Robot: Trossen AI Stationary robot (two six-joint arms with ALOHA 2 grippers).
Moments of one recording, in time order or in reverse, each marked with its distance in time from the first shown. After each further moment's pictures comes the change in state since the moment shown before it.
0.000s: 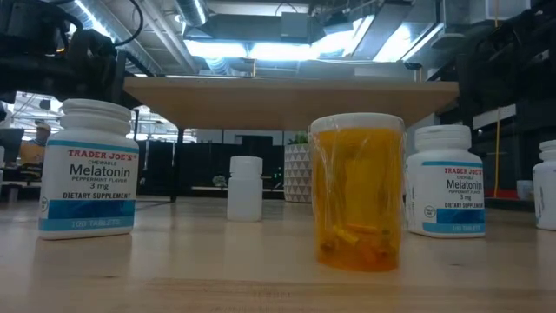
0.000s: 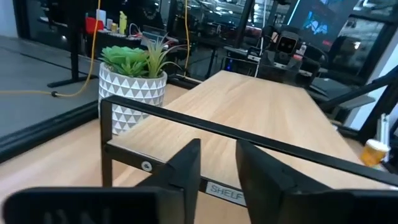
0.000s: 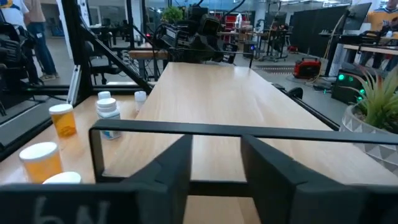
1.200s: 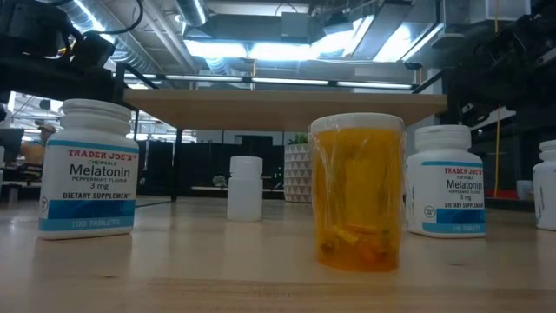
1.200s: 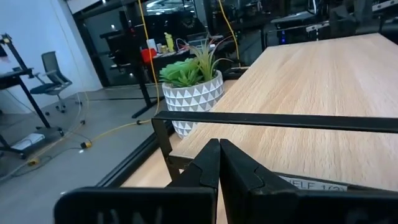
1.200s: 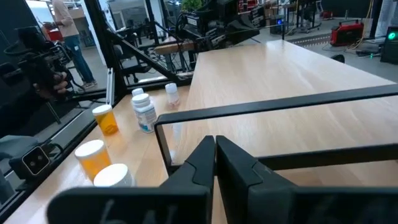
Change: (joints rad) left arm 0.000 0.000 0.000 -0.035 -0.208 0.393; right arm 0.000 -0.016 0.000 -0.078 -0.124 0.181
